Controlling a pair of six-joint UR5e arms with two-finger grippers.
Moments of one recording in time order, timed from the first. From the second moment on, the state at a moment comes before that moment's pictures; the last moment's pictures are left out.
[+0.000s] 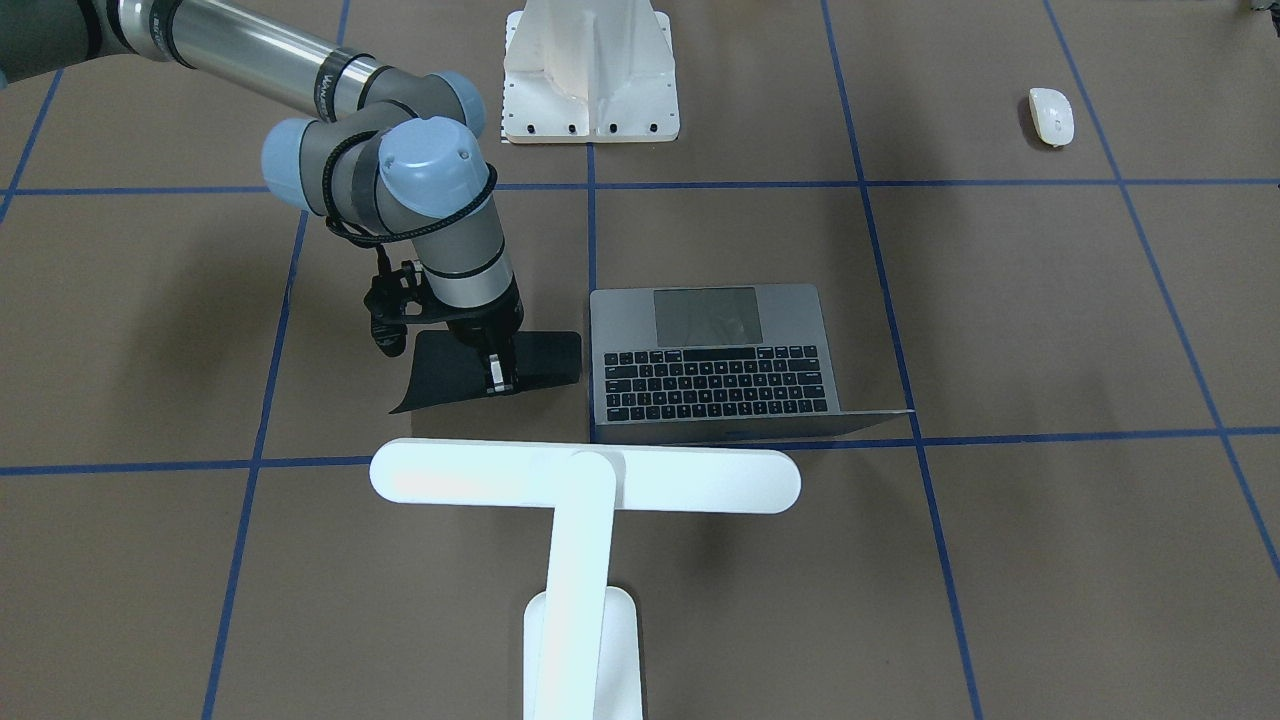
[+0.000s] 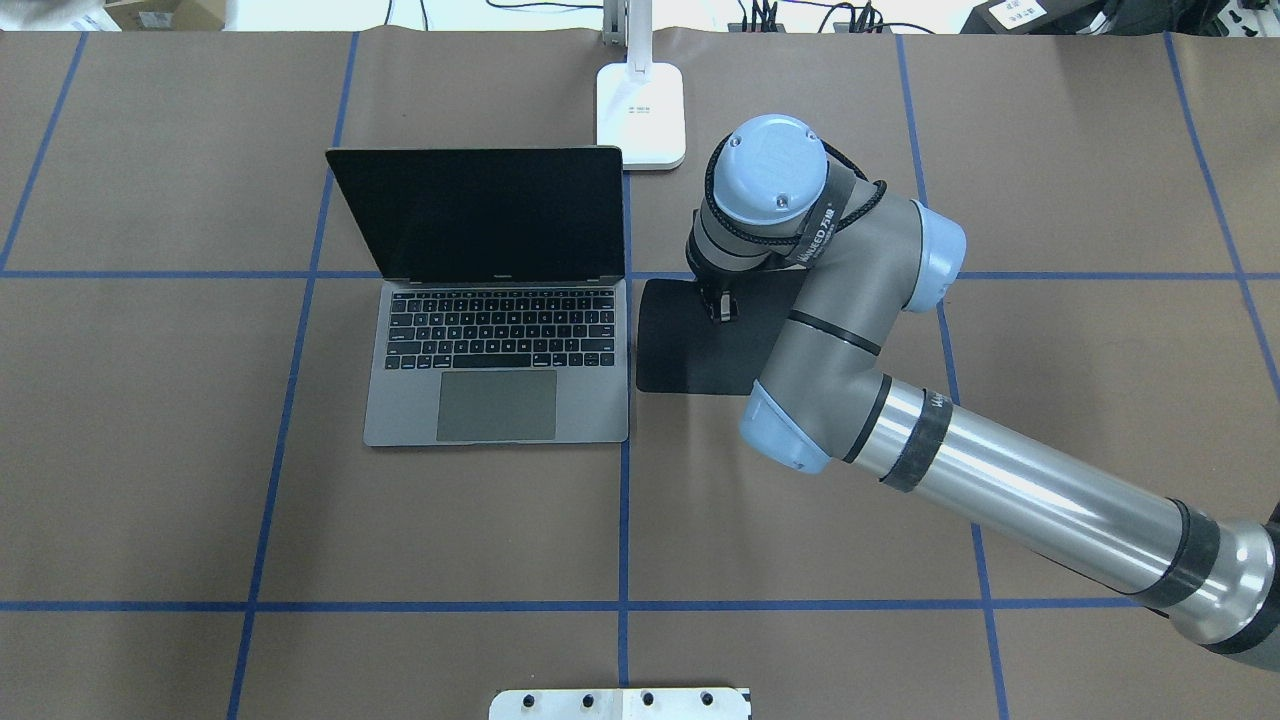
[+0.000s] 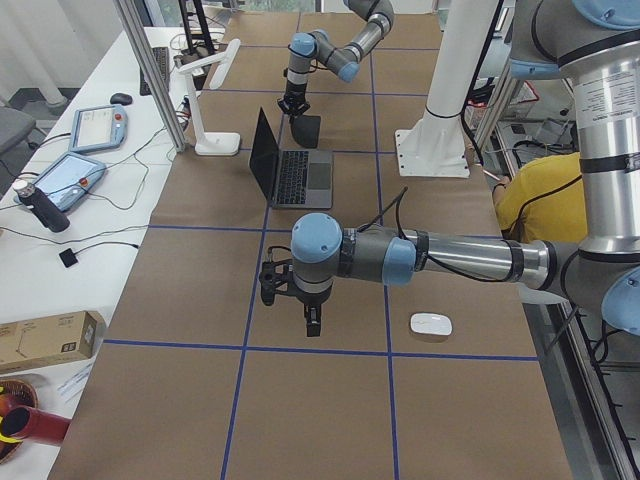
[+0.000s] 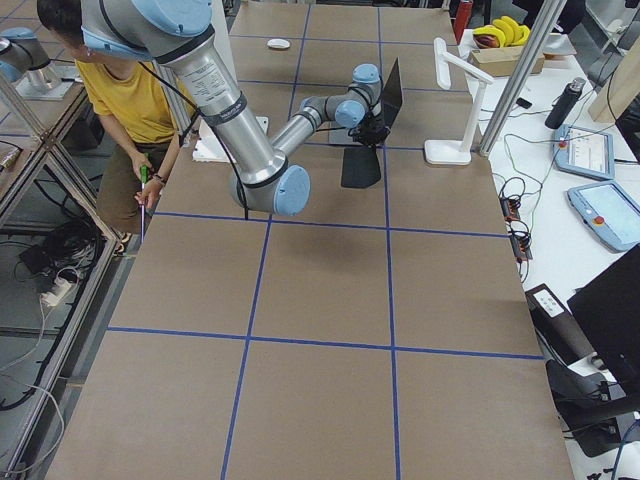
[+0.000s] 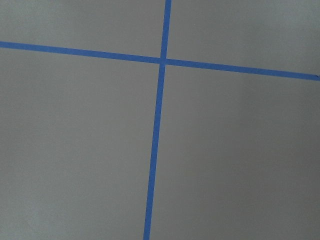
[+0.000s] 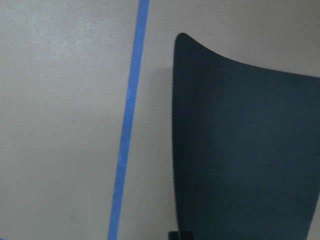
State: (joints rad) left arm -1.56 -1.35 -1.88 -1.61 -2.41 -0.19; right arm 0.63 -0.82 1.44 -1.38 1.84 2.56
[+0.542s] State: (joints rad) left arm -1.56 -1.35 -1.88 -1.61 -2.41 -0.19; right arm 0.65 -0.76 1.34 -1.36 1.84 2.57
